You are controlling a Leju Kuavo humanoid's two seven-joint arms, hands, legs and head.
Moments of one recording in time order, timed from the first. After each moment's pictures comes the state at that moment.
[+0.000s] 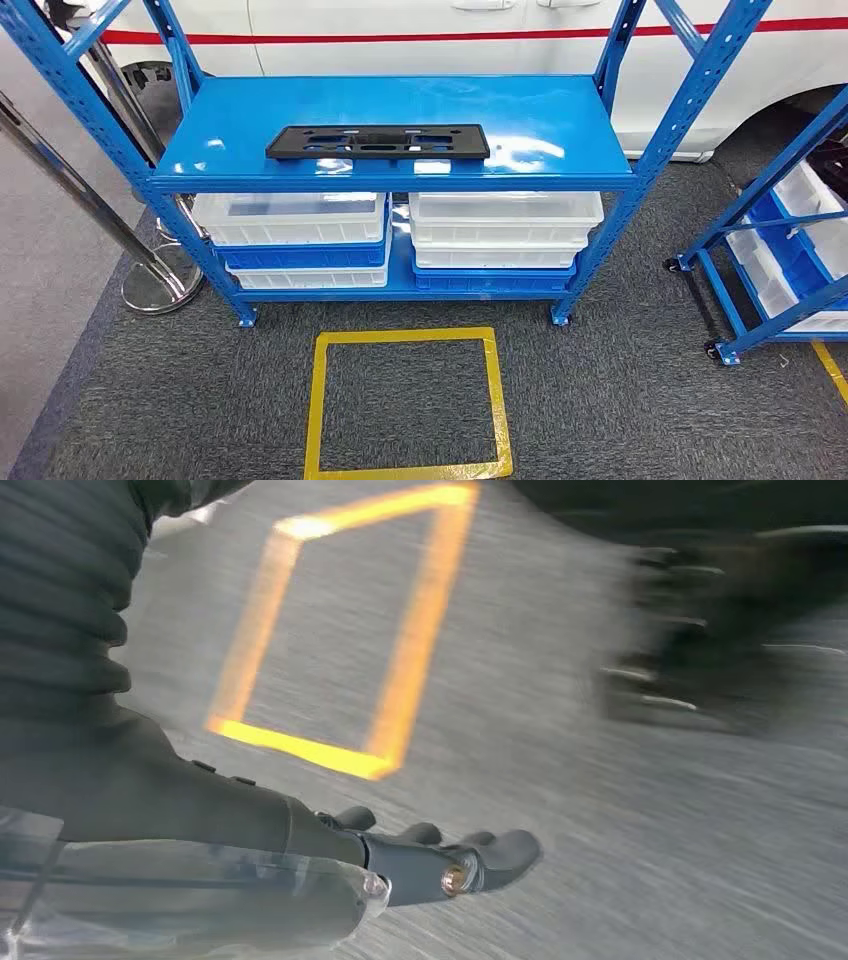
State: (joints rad) left arm 0.11 -0.01 0.01 -0.40 -0.03 0.00 -0.01; right arm 0.16 0.01 -0.01 -0.40 0.03 0.00 0.00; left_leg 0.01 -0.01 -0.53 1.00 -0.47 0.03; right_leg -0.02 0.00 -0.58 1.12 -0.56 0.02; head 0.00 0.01
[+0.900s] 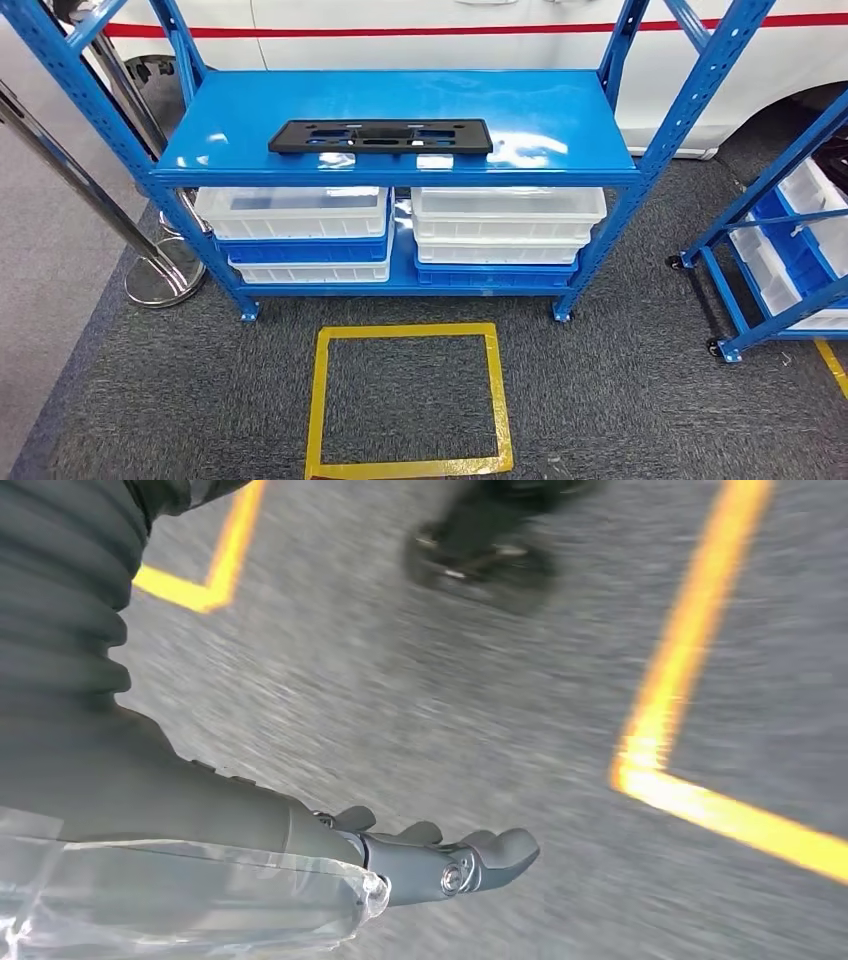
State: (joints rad) left arm -0.02 -0.08 0.27 -0.29 -0.57 0.03 -0.13; right arm -0.14 0.09 -0.30 -0.30 0.56 -0.17 -0.20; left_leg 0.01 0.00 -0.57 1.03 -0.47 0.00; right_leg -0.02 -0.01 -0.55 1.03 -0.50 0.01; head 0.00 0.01
